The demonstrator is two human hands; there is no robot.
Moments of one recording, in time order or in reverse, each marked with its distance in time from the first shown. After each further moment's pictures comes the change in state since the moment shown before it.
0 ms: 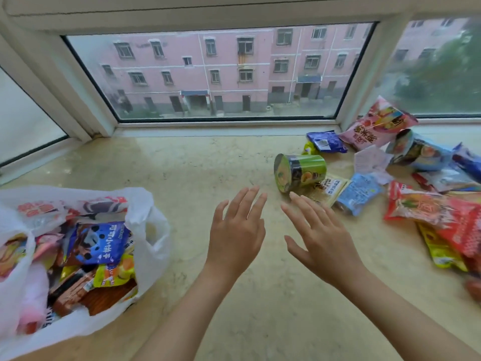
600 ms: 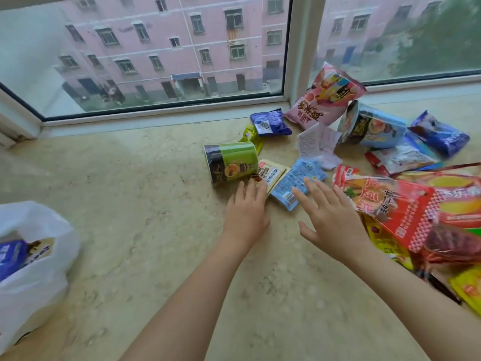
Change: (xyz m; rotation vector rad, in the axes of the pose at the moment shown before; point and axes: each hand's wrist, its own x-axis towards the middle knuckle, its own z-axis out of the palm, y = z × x) left_hand 0.100 0.146 0.156 0.107 -0.513 -0.091; right_hand -0.051 0.211 0.046 -0.099 -0.131 0.085
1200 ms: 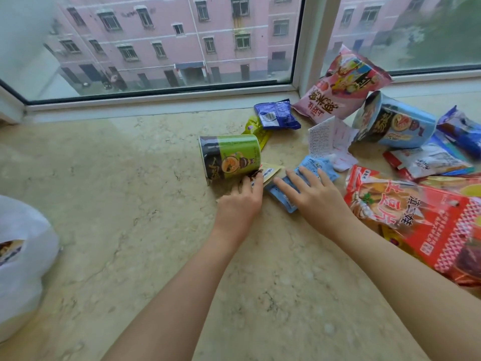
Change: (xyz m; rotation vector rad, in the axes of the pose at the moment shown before) left_hand 0.025 -0.023 0.013 0.233 0.258 0.130; right_hand 0.064 0.011 0.054 -0.176 0.071 -0.246
